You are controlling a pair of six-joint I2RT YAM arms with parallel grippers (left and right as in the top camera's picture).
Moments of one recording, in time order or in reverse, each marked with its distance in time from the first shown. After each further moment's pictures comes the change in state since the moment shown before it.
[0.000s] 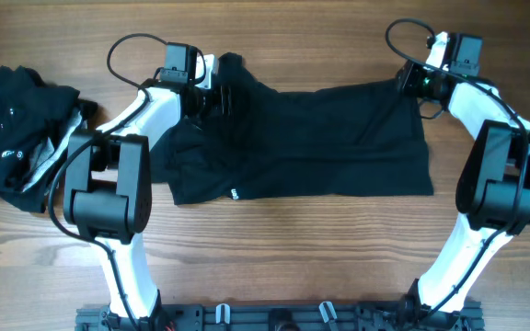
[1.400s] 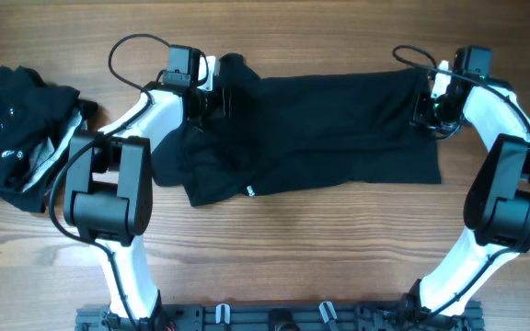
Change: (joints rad) left arm -0.009 -0.009 -0.024 0.024 -0.053 0.003; right arm -0.040 -0.109 -0.049 -0.397 0.102 -0.144
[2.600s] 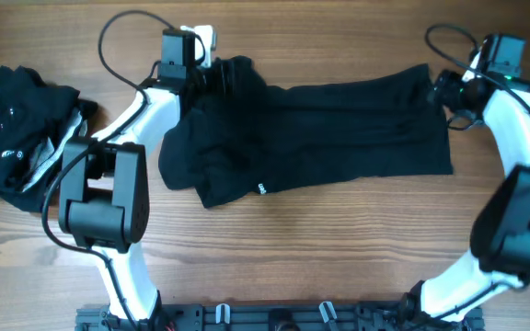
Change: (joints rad) left arm 0.002 -0.051 0.012 0.276 -0.004 0.000; right arm -0.039 -0.188 0.009 0.030 0.098 0.188
